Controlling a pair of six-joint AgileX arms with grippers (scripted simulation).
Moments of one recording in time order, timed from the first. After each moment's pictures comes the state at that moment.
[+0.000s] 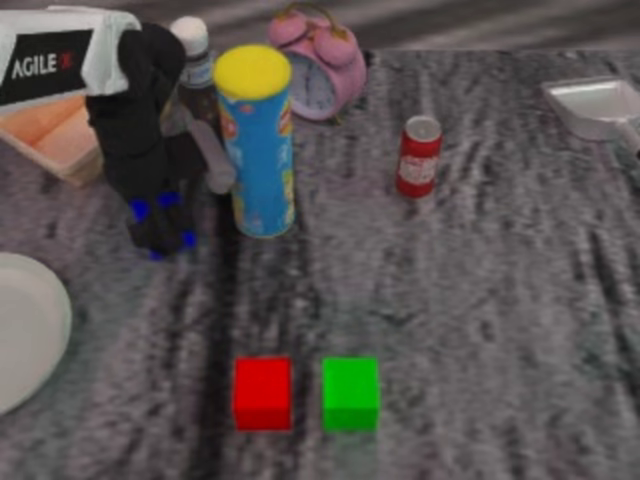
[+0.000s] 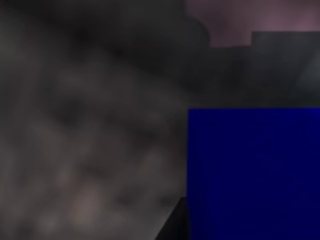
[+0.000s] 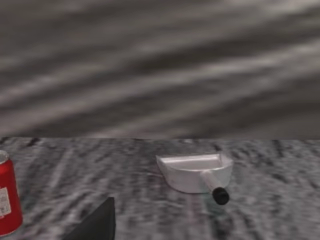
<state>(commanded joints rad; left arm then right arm) -0.24 2.34 1.75 -0.98 0.00 0.91 0.01 0.00 0.00 0.00 0.00 0.00</state>
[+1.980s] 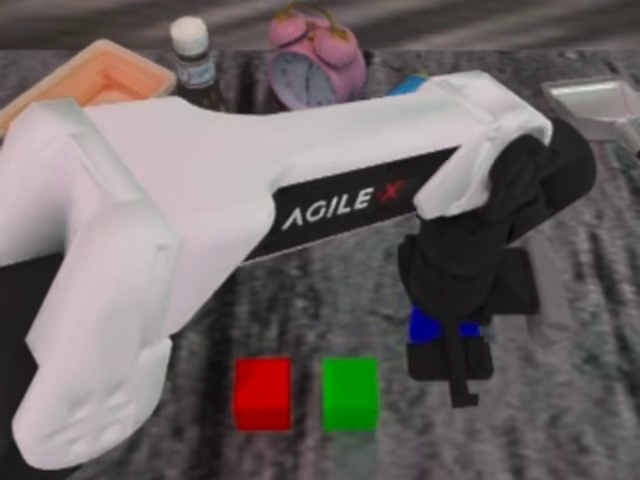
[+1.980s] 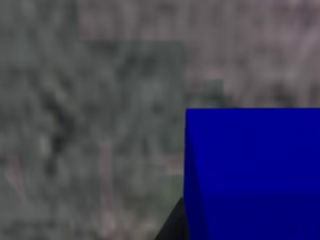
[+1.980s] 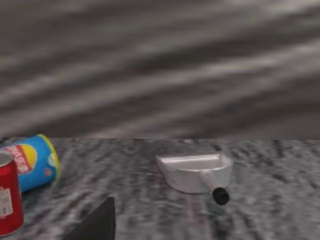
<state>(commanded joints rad) -0.98 2.25 1.90 -1.23 0.00 0.61 0.01 0.00 0.00 0.00 0.00 0.00</state>
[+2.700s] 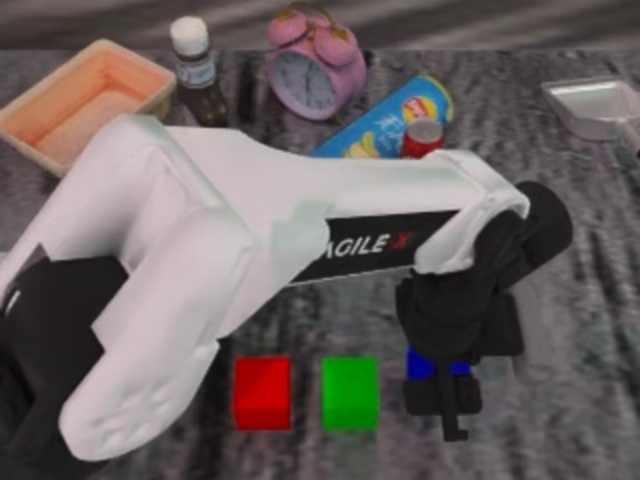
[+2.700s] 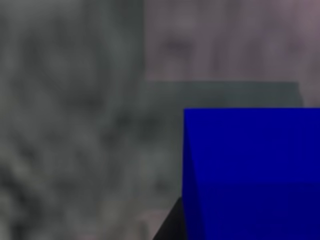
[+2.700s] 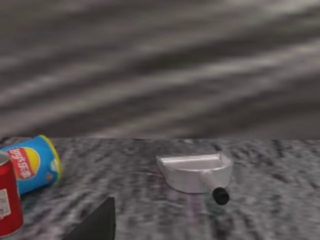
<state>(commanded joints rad) -0.98 2.33 1.76 -1.00 0.00 0.60 0.01 0.00 0.00 0.00 0.00 0.00</state>
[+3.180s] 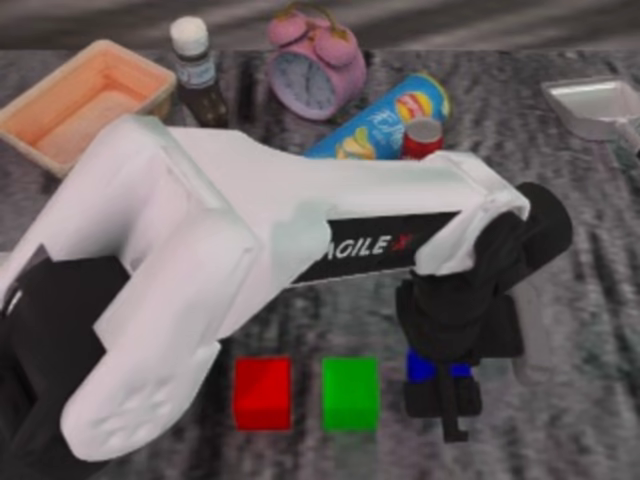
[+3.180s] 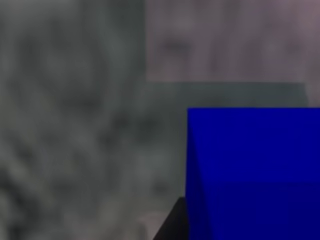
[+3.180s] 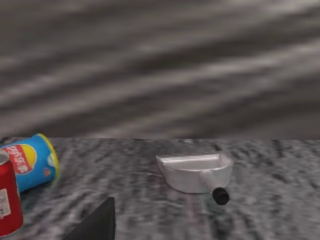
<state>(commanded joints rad) -0.98 2.33 1.76 -1.00 0.00 0.60 0.01 0.00 0.00 0.00 0.00 0.00</state>
